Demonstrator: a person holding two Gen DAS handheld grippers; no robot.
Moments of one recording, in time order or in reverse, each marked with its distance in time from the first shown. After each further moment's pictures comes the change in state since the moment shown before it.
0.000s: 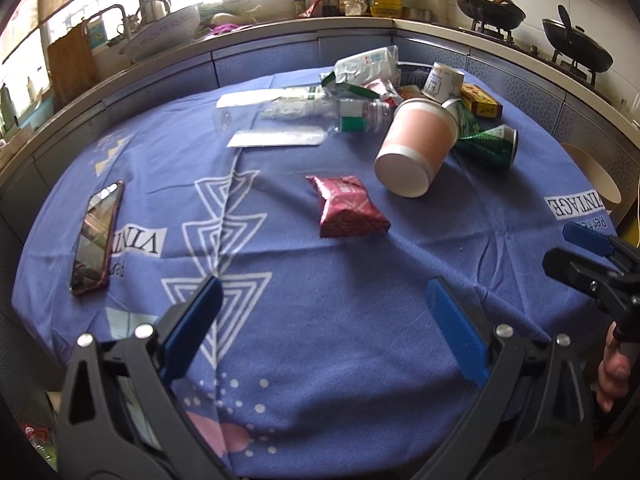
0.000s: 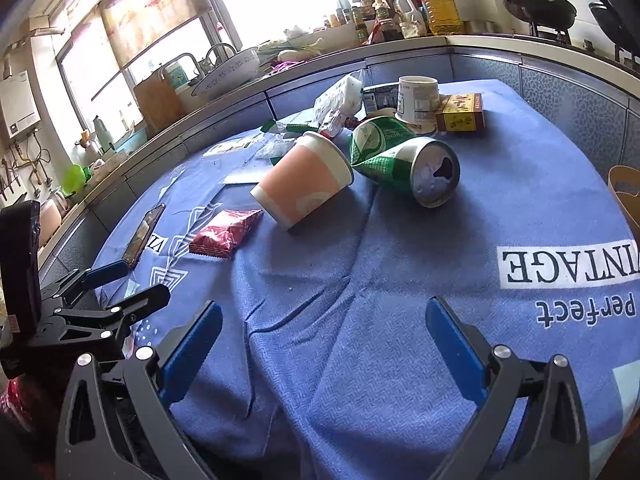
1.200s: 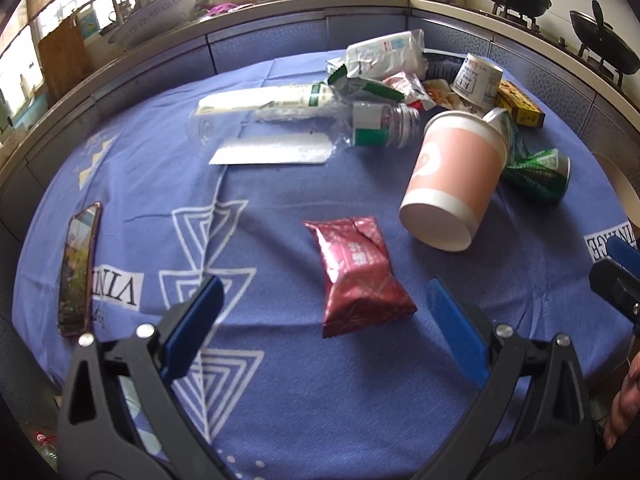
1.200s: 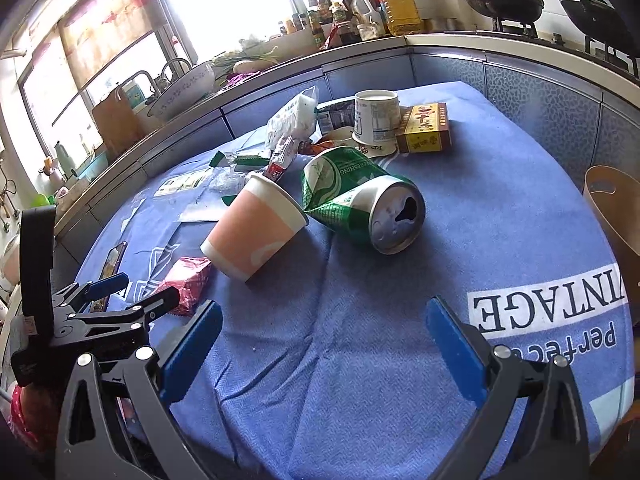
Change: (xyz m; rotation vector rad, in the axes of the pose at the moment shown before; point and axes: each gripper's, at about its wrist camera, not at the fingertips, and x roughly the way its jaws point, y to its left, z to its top) left arm 0.064 -0.003 0.058 -0.030 0.110 0.045; right arm 0.018 -0.015 0.040 0.072 0.000 -0.114
